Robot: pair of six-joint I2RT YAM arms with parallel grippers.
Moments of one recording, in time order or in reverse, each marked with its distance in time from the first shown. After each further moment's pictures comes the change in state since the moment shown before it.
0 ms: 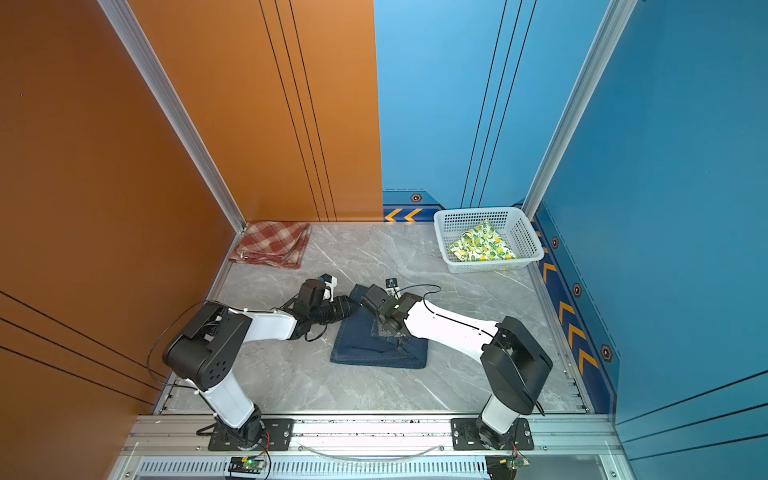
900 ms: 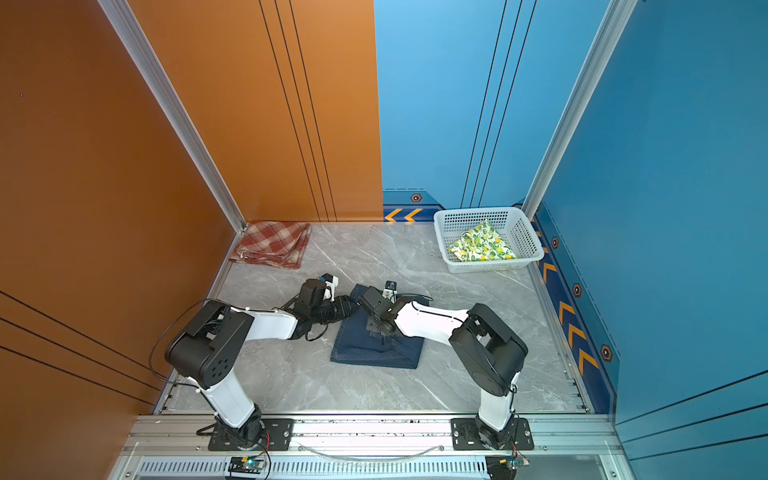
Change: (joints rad) left arm 0.000 0.020 0.005 0.028 0.026 0.000; right arm -0.022 0.191 -0.048 0.336 -0.113 0.233
